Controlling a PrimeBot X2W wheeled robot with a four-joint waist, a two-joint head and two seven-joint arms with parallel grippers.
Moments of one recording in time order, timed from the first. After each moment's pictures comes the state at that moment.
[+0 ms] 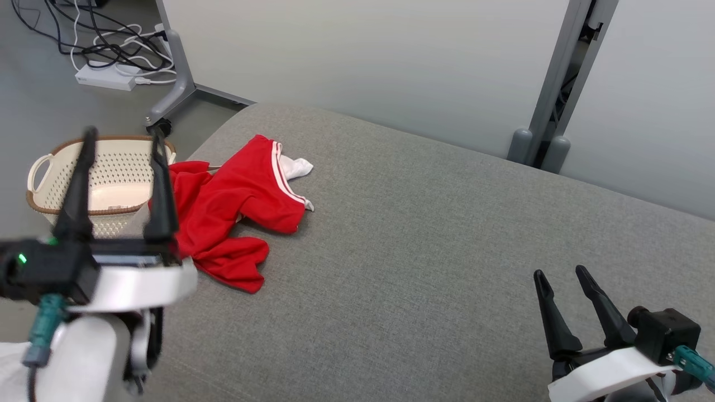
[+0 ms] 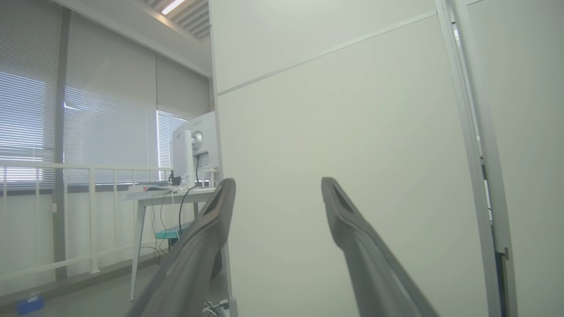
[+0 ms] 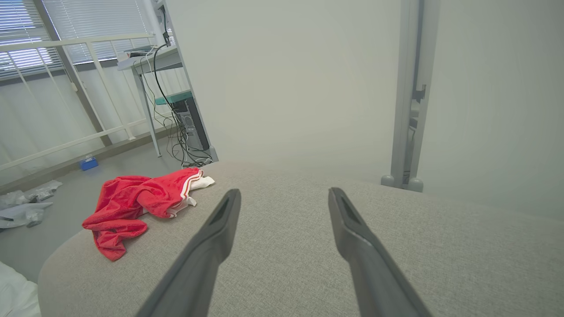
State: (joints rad) left arm -0.17 0.23 -0.17 -0.10 -0.23 0.25 -0.23; right arm 0.03 -0.05 0.07 0.04 0.27 0.13 -0.08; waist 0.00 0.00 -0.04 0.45
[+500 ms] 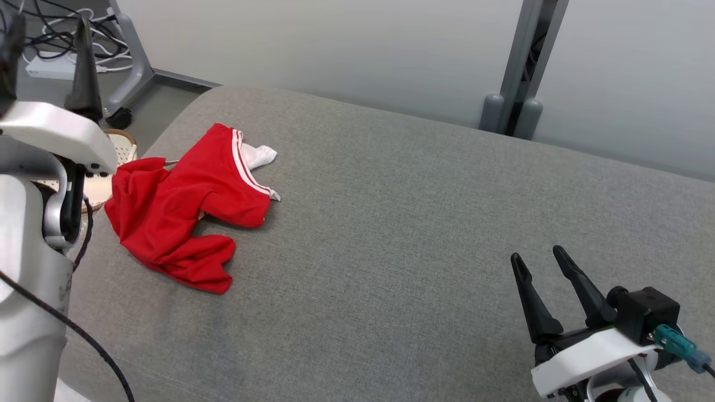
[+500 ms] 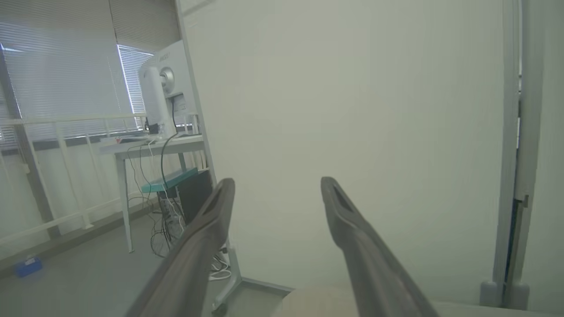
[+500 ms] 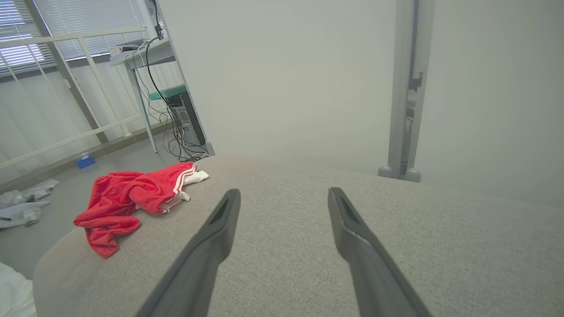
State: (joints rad) left arm -0.71 0.35 -0.13 0.40 -0.31 0.08 -0.05; right arm -0.03 -0.05 0.13 0.02 0.26 0.13 -0.05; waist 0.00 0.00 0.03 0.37
